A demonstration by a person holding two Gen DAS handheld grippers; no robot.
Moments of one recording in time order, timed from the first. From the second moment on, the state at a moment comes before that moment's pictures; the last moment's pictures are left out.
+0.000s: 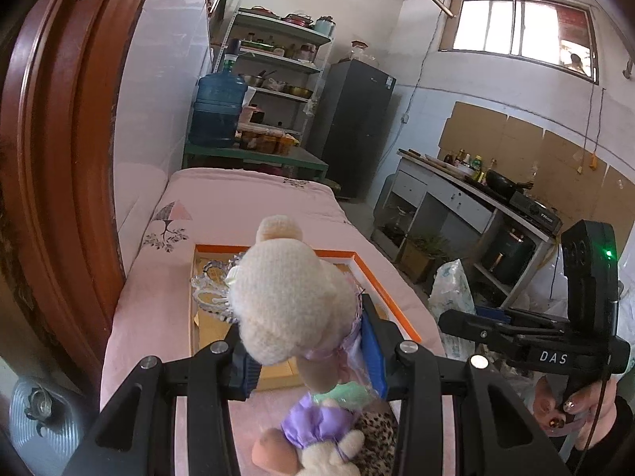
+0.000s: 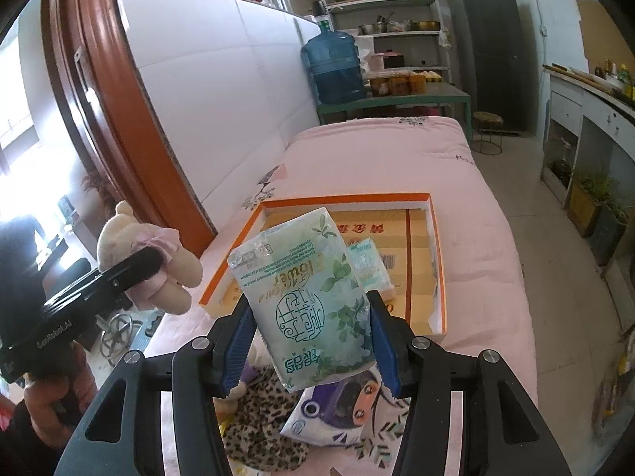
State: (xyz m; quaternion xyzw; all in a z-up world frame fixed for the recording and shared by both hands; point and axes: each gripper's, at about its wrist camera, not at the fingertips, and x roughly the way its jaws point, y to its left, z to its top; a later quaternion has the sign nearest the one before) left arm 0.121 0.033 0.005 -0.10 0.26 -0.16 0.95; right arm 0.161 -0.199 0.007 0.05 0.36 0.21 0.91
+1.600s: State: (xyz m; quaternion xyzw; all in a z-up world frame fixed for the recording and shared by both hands) left arm 0.271 0.025 -0.084 -0.12 0.38 -0.15 0.91; right arm 0.306 -0.187 -0.081 0.05 0.47 0.17 0.87
